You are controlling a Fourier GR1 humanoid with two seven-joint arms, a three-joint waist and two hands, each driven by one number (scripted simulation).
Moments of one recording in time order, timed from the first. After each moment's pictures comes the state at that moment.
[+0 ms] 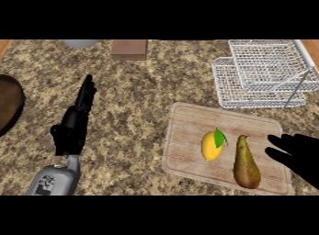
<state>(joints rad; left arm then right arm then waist) -0.18 0.10 -0.15 -1.54 -0.09 0.25 0.06 -0.10 -0.96 0.08 -2.43 -0.11 0.62 0.60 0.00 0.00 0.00</state>
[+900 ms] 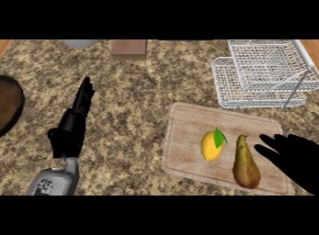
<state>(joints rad) -0.15 0.09 -0.12 -1.55 -0.11 0.22 0.05 -0.13 -0.84 0.22 -2.40 0.11 0.77 0.75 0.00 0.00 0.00</state>
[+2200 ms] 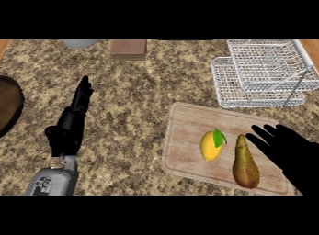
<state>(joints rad) -0.16 0.07 -0.08 -1.54 -0.12 0.19 0.04 -0.04 -0.69 0.29 -2.20 0.73 0.76 0.36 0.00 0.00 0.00</state>
